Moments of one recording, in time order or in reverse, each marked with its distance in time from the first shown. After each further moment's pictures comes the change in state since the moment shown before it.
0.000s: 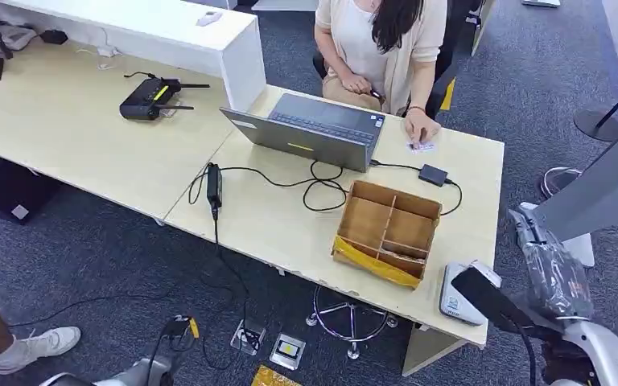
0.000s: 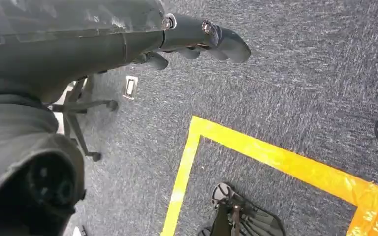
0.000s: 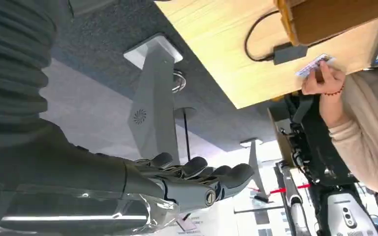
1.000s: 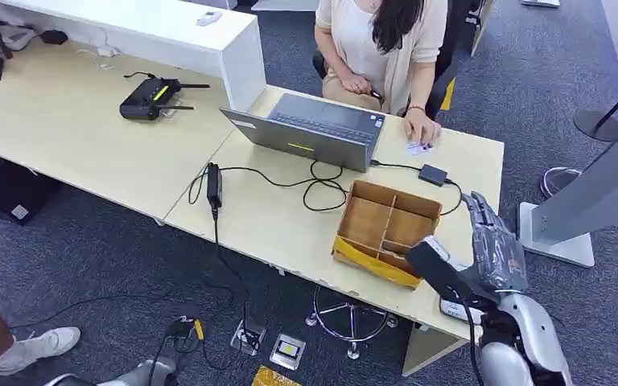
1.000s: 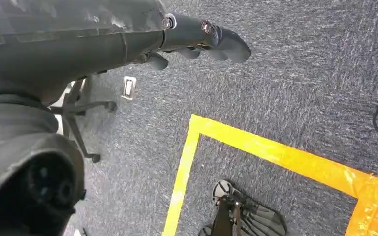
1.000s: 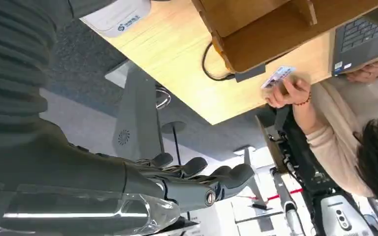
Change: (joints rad) left arm -0.004 -0.016 -0.001 0.000 -0.020 -0.004 -0.006; right arm -0.063 0.227 0.043 0.288 0.037 -0.154 -0.030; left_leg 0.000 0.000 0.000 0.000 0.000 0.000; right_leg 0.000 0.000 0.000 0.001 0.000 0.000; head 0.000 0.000
